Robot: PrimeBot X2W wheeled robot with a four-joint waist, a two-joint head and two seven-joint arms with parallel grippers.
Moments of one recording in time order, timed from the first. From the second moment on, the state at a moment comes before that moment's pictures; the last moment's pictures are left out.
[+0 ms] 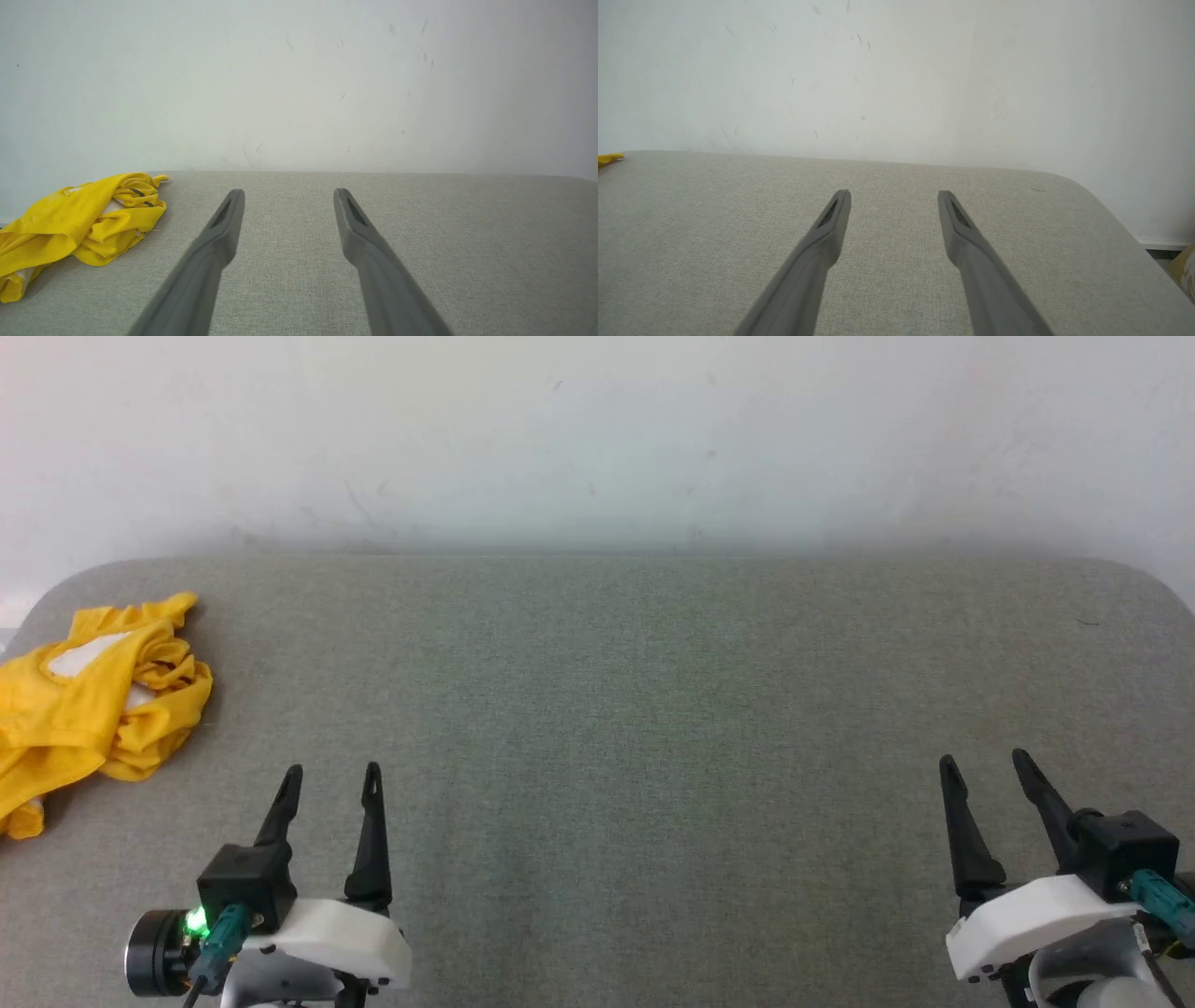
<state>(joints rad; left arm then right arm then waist) 0.03 0.06 0.03 -0.02 -0.05 -0.01 -0.08 0.02 -0.05 -0.08 0.06 0.07 0.13 -0.08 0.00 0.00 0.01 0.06</state>
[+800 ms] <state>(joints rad) 0.07 0.06 0.04 -0.02 -0.08 -0.01 -0.13 0.03 -0.05 -0.05 0.09 0.07 0.13 -0.13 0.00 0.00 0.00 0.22</state>
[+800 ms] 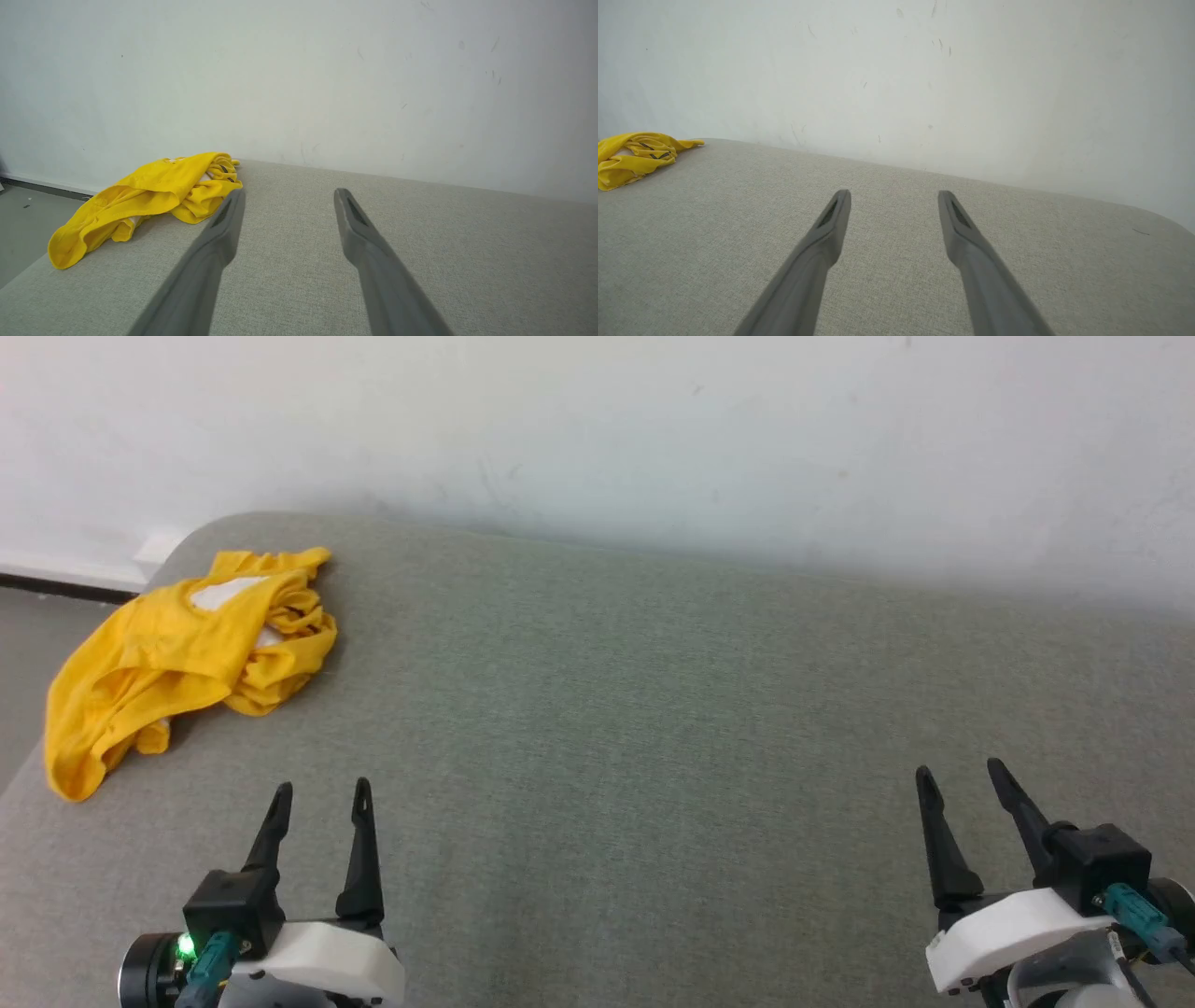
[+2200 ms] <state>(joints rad) 0.14 0.05 0.06 -0.02 -0.15 -0.01 -0.22 0.02 -0.05 0.00 0.18 0.09 0.13 -0.19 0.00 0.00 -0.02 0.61</state>
